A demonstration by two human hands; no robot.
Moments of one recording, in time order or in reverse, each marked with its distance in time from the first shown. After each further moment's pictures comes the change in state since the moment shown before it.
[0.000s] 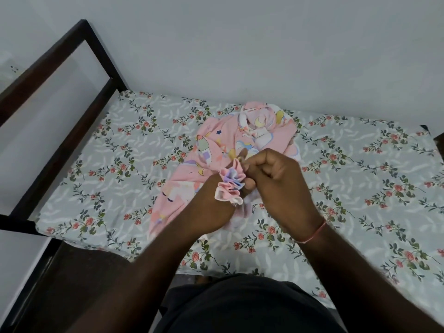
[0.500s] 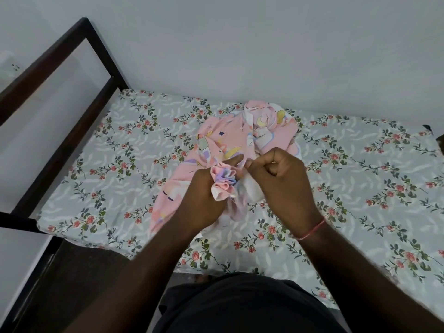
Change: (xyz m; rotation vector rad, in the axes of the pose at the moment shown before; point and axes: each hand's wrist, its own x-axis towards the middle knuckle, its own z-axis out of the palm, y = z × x) left_hand 0.005 -0.004 -0.005 0.076 0.170 0.354; right_hand 0.006 0.010 -0.001 -0.024 0.118 0.017
